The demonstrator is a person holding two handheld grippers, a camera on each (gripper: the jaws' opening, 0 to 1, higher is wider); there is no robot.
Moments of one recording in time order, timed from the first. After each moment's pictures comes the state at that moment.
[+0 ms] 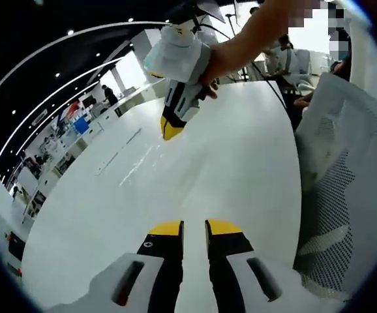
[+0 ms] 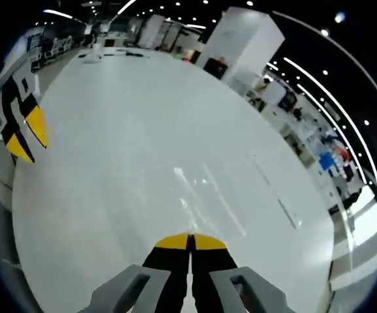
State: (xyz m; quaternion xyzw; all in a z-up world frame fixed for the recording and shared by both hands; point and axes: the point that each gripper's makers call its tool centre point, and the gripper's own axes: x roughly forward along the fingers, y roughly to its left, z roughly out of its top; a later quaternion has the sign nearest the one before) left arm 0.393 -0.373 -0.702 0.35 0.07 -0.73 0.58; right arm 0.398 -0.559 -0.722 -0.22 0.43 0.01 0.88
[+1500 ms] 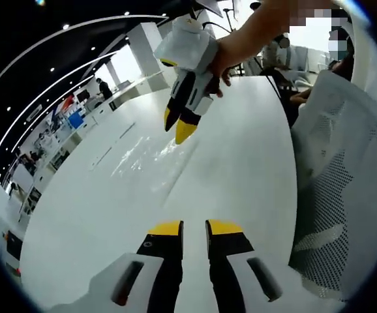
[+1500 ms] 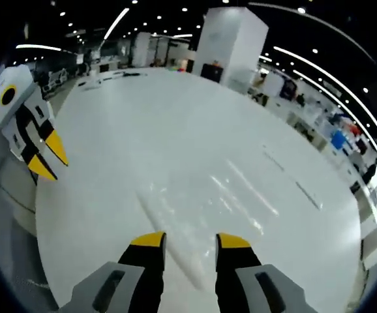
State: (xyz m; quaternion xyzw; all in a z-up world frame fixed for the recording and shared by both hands) left arm 0.390 -0.374 -0.708 0.36 0.09 -0.74 0.57; right arm 0.371 -0.539 -0.718 -0.10 0.39 0.03 0.92
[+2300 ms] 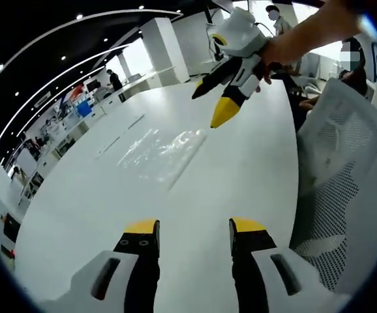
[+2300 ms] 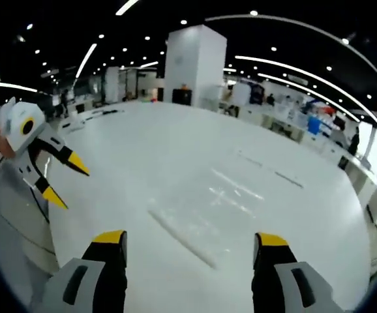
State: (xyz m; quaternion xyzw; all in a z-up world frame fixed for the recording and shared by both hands) left arm 0.398 -0.364 -0.709 0.34 0.13 -0.72 0.60; right arm 0.325 -0.526 -0.692 -0.02 0.30 -0.04 0.95
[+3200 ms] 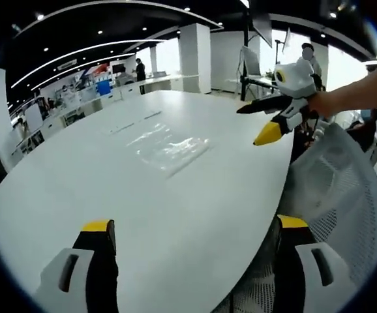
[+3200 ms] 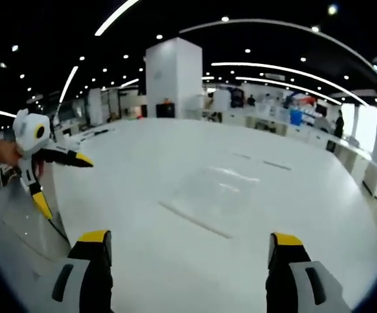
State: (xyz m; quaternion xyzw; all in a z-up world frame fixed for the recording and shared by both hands) left arm 0.388 -0.323 -0.698 0.23 0.20 -0.71 0.64; right arm 0.277 -0.491 -0.692 0.03 0.26 -0.09 0.96
